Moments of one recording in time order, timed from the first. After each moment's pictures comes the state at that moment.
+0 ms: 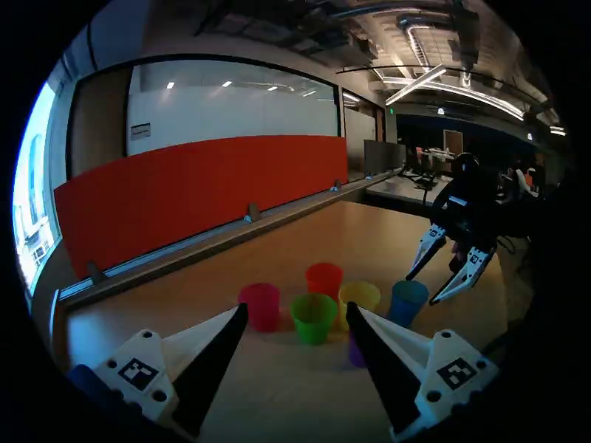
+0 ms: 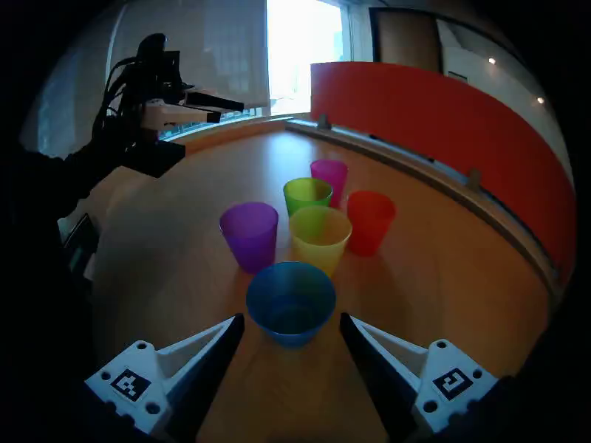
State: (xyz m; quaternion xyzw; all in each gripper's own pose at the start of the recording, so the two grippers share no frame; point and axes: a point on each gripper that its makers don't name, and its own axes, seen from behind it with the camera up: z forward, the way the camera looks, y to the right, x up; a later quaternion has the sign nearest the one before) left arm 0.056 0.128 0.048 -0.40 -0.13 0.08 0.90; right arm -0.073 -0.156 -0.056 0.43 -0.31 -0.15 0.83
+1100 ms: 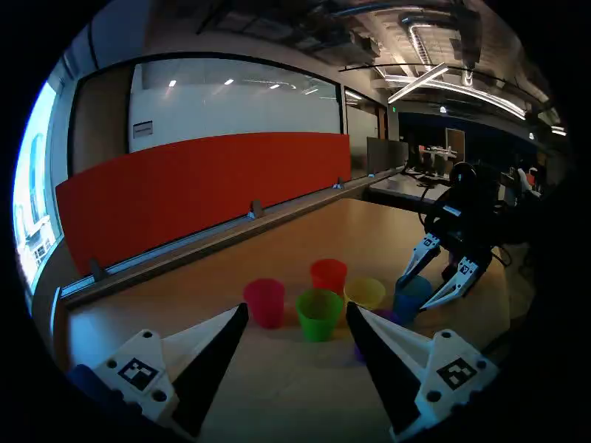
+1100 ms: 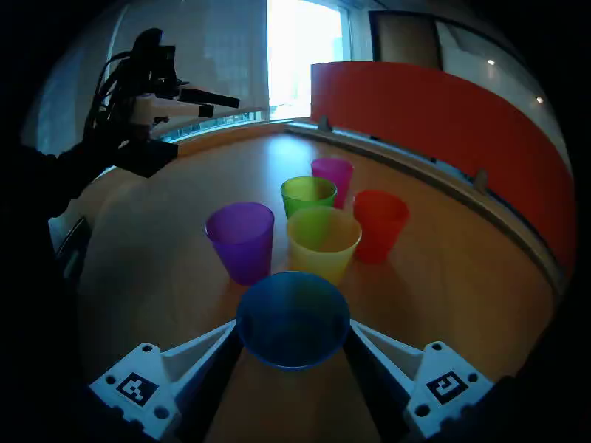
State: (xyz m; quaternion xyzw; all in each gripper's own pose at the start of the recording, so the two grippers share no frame) left arm 0.050 0.121 0.050 -0.39 -0.14 0.08 0.91; right arm -0.092 -0.177 -0.035 0.43 -0.29 -0.13 0.84
